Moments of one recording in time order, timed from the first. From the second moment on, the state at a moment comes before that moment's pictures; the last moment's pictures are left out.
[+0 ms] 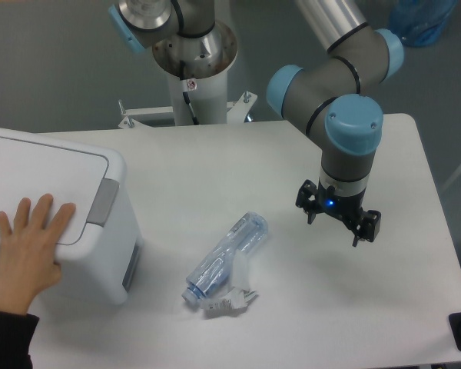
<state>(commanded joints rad) 2.64 -1.99 -1.56 -1.00 1.56 1.24</state>
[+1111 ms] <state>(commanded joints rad) 2.59 -1.93 -1.56 -0.99 1.33 0.95</state>
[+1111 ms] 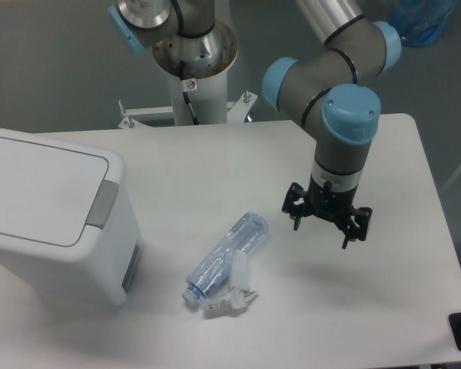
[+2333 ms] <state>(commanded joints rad) 2.37 -1.76 -1.50 -0.98 0.97 0.43</state>
